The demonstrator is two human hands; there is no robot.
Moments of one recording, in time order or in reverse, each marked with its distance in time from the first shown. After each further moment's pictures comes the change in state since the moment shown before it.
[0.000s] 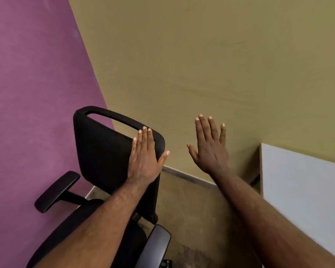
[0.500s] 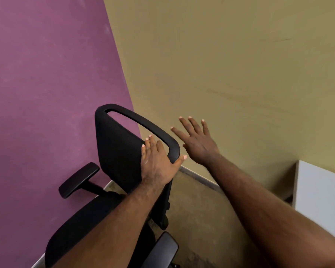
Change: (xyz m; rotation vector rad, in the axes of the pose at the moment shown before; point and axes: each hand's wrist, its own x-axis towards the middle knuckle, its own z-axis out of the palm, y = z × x) left_hand 0.026 0.013 0.008 -0.005 -0.093 -0.302; right_hand 0.091 -0.031 0.063 0.116 -0.216 -0.424
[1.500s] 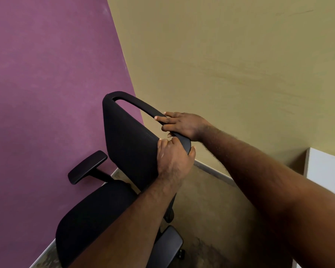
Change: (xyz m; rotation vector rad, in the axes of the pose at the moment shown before) left_hand -0.014 0.026 0.011 -0.144 0.126 -0.011; right_hand 0.062 -0.006 0.011 0.106 -0.040 -0.620
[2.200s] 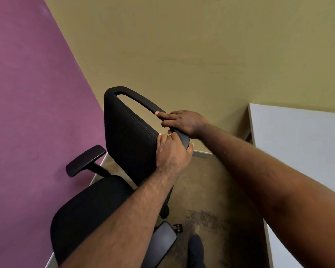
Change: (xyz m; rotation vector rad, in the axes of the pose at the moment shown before) left_hand -0.113 -0.017 -0.021 -0.075 -0.145 0.367; right_hand -0.095 -0.142 -0.029 -0.080 -0.094 0.418
